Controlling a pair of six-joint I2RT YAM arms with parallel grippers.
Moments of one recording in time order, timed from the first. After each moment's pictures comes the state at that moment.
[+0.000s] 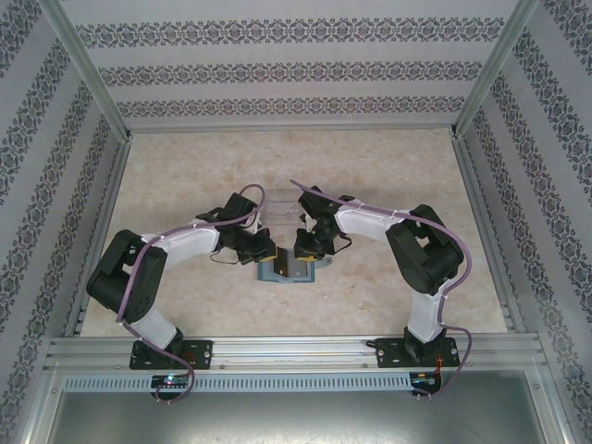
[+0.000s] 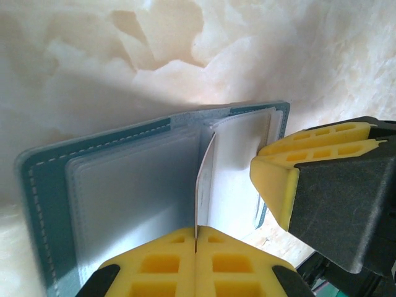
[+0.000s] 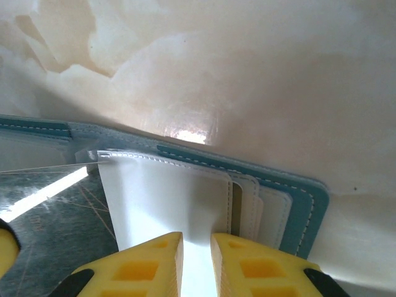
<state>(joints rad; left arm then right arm) -0.47 1.62 0.88 -0.37 0.54 -0.75 0.64 1.89 1.18 -0.65 -0.41 0.65</state>
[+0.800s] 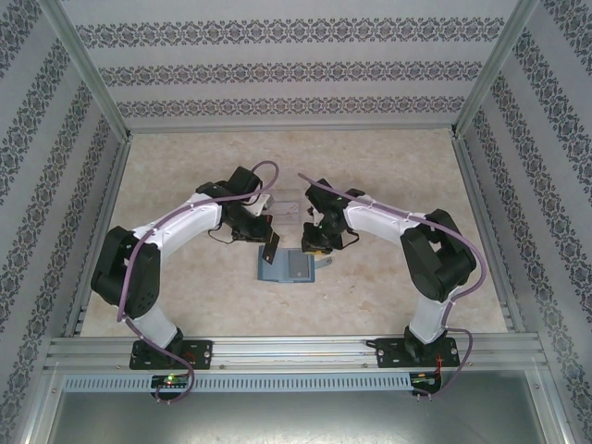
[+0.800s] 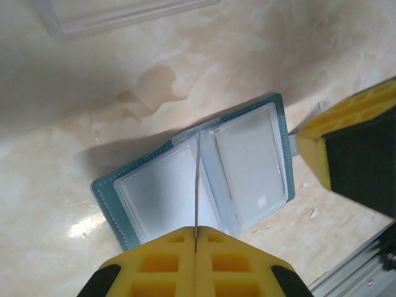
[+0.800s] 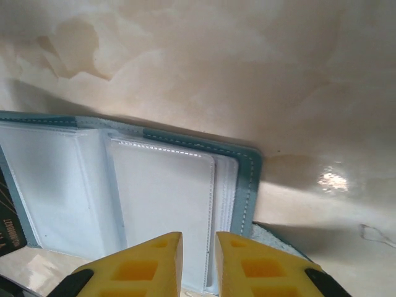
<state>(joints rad) -0.46 1.67 1.22 -0.81 0.39 -0.27 0.59 1.81 1.20 -0.74 -0.35 0.62</state>
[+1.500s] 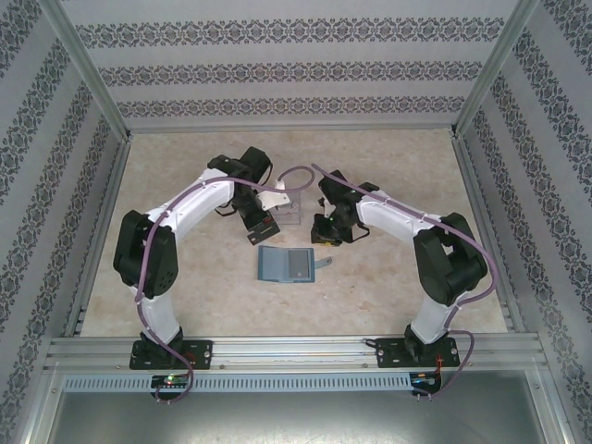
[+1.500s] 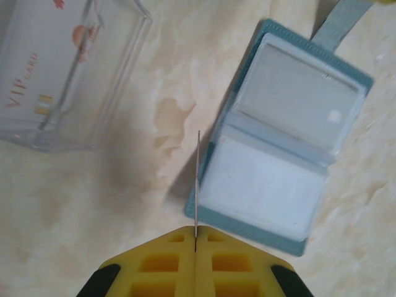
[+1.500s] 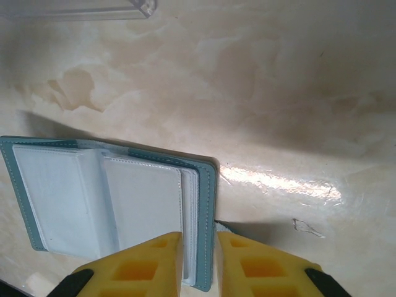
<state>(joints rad) -0.46 1.85 1.57 -1.12 0.26 0.62 0.52 1.75 1.20 -0.77 -0.33 0.58</state>
